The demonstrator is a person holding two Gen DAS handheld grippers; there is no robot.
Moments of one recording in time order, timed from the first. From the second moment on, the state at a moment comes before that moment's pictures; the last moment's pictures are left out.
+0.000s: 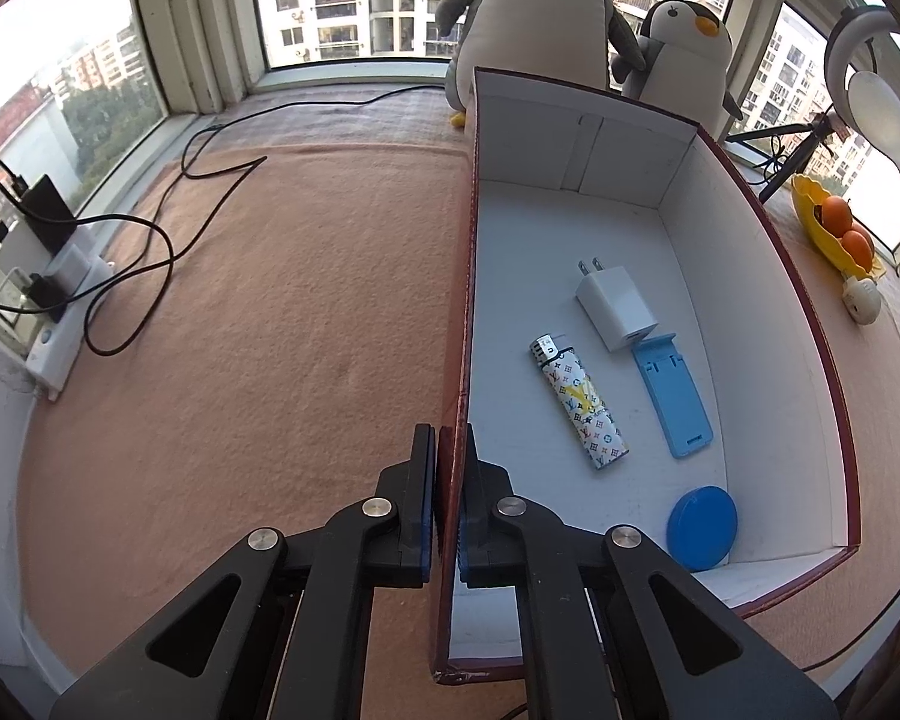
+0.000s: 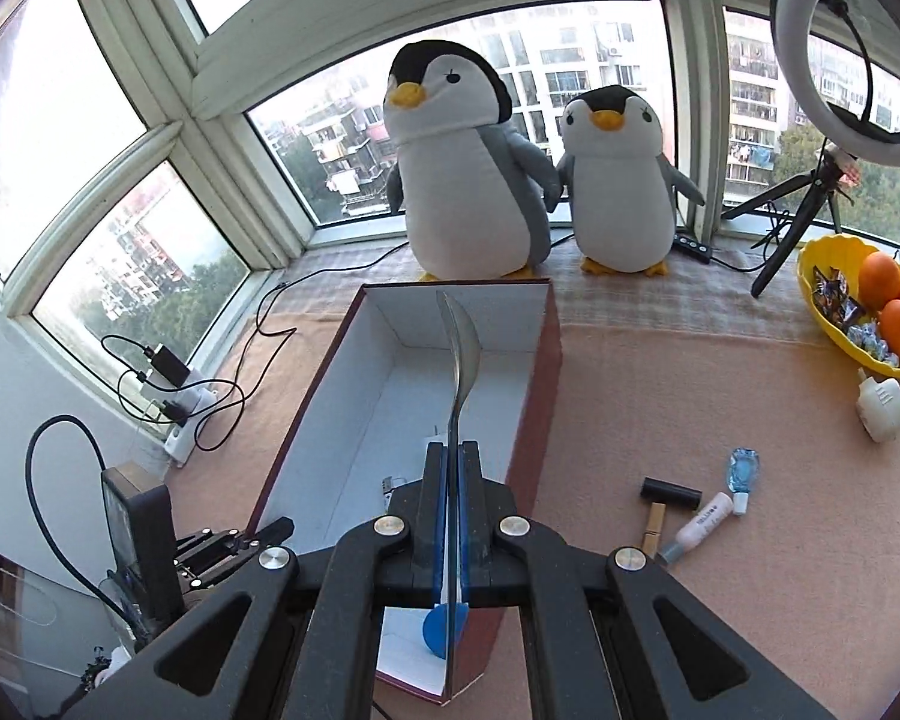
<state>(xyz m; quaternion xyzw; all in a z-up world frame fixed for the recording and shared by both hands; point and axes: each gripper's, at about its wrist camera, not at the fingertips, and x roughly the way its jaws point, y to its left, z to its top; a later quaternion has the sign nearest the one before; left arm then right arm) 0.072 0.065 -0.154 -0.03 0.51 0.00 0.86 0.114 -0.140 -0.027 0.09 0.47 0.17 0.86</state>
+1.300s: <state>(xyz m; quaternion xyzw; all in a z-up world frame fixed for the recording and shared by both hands) 0.075 0.061 -0.153 -0.02 0.52 0.01 0.86 0.130 -0.164 -0.084 0.10 0.49 0.14 0.85</state>
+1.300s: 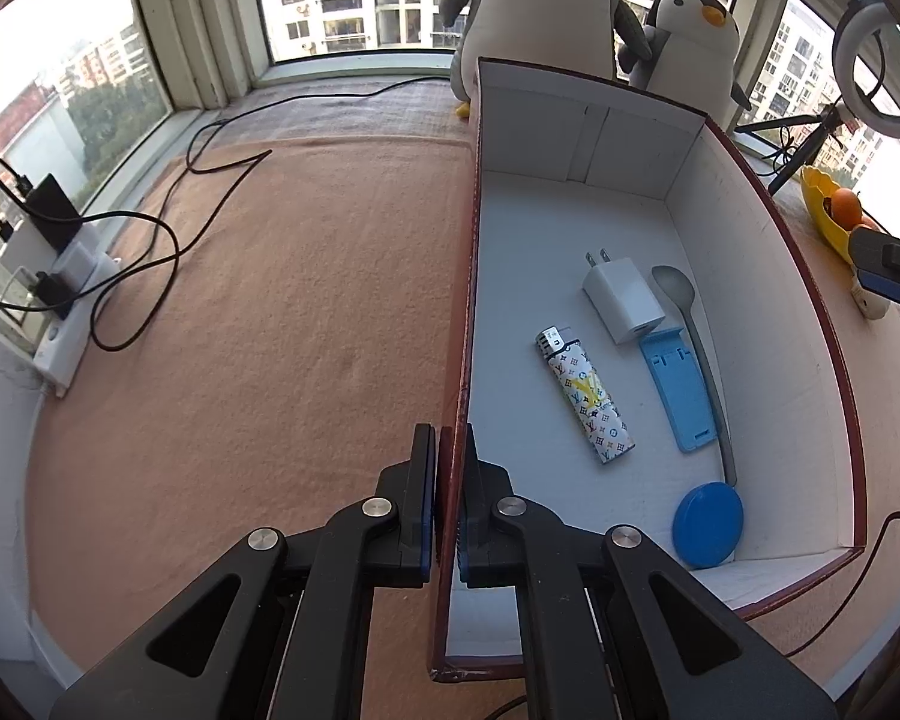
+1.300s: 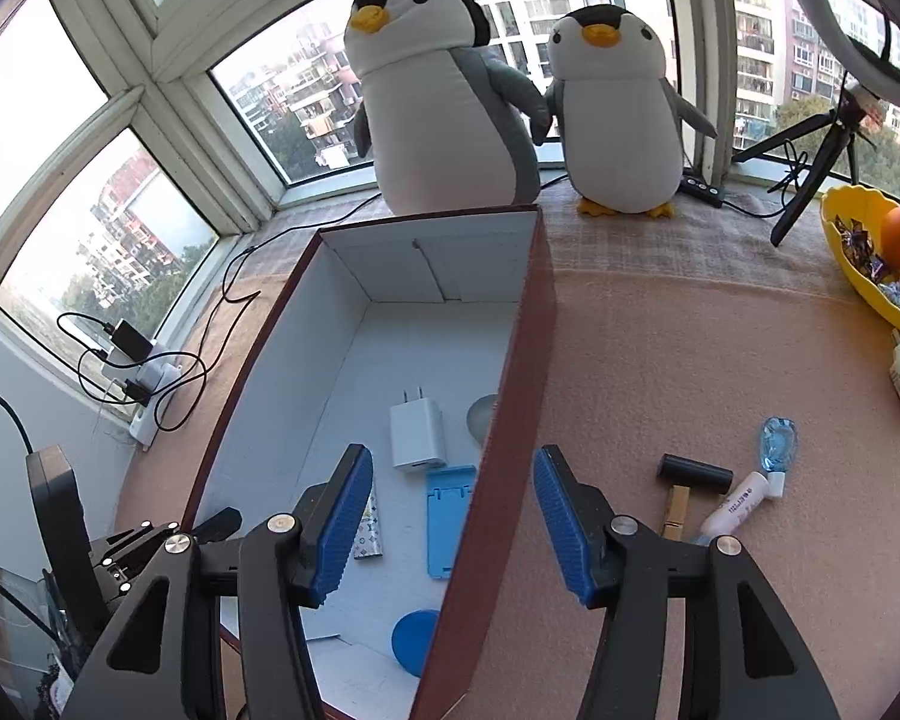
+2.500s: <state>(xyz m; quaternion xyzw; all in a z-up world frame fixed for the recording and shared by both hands) 0.071 0.061 -0.152 -0.03 0.52 0.03 0.85 0.164 -0.285 -0.204 0.15 0.63 0.01 0.76</state>
